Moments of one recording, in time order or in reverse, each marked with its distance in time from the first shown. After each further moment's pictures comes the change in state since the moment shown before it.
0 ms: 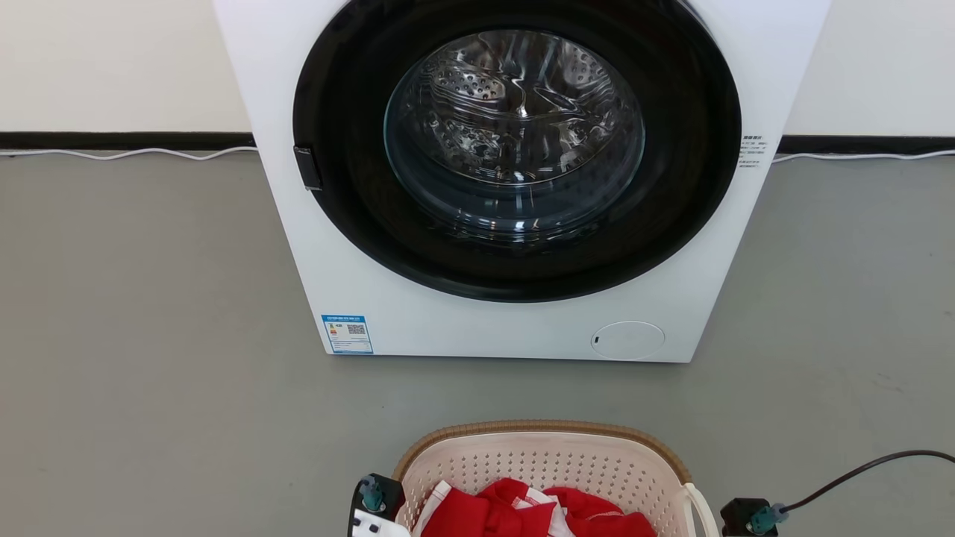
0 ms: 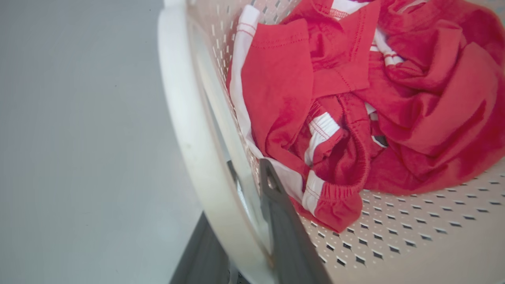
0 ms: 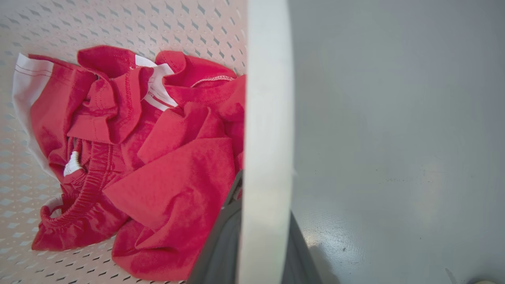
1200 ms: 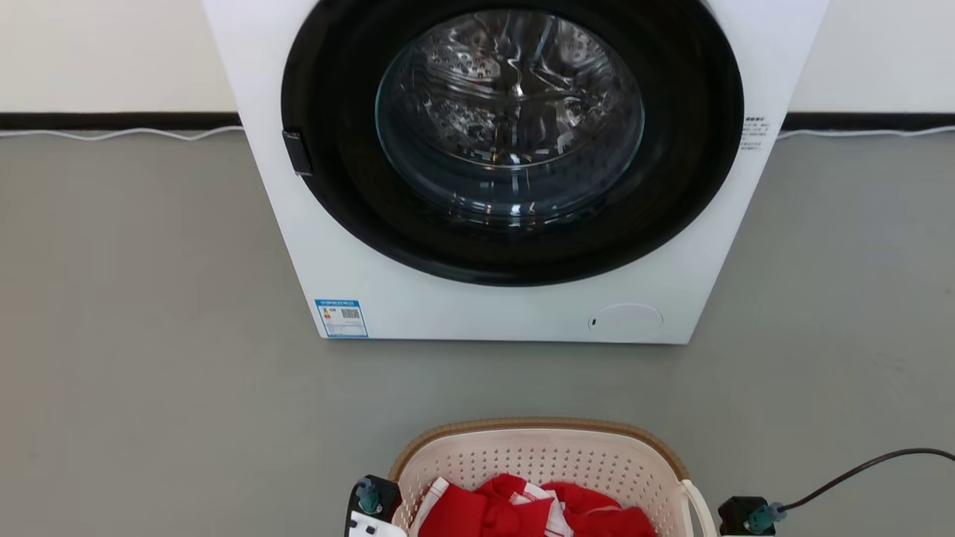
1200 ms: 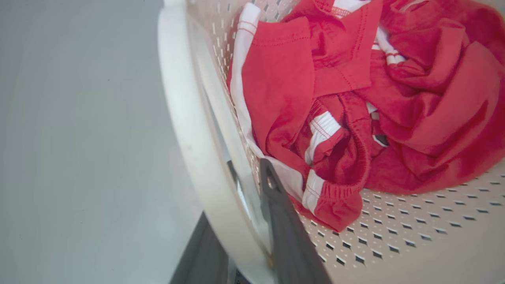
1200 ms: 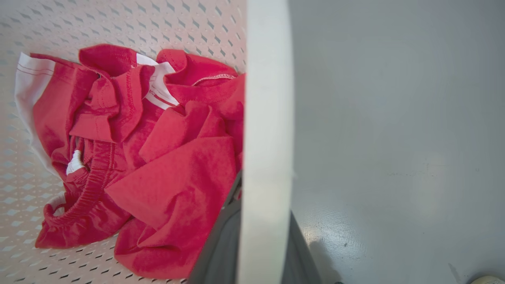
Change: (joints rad) left arm 0.000 0.002 -0.031 0.002 -0.032 0.009 -0.022; right arm -0.002 -0.003 0.044 -0.005 0.036 0.000 -0.011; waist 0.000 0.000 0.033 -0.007
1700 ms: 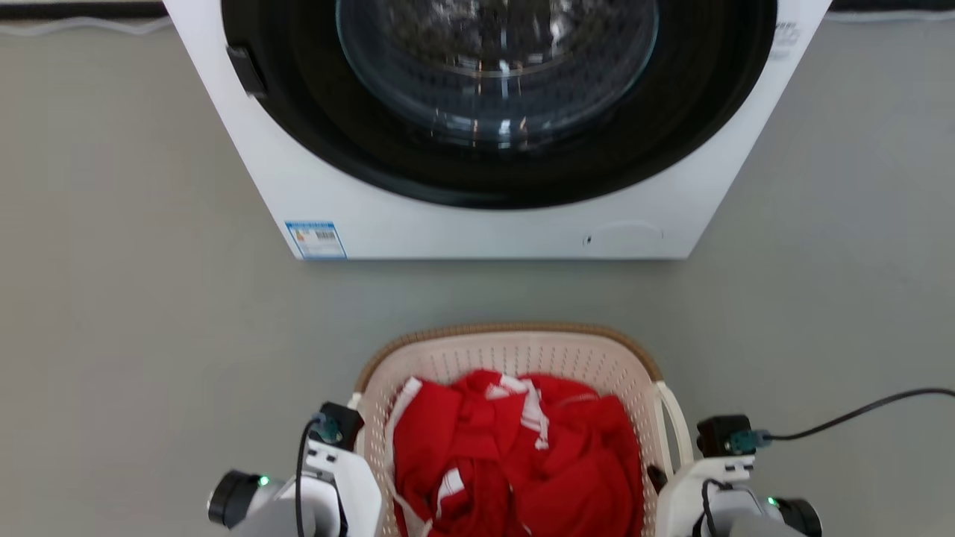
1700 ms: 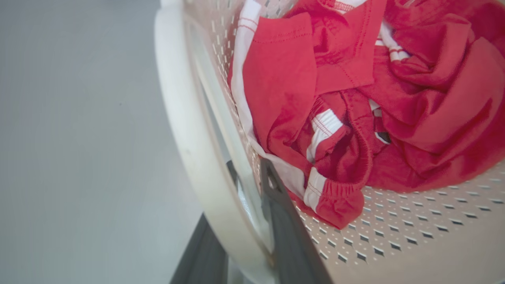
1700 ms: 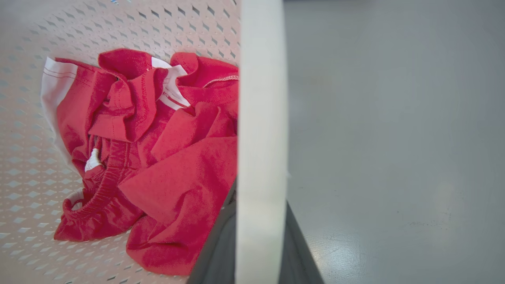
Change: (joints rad) left arm -0.112 0.061 0.022 0.016 0.001 -0.034 -0.119; right arm -0.130 0.000 0.105 -0.058 0.071 -0.004 -0.109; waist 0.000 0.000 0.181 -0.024
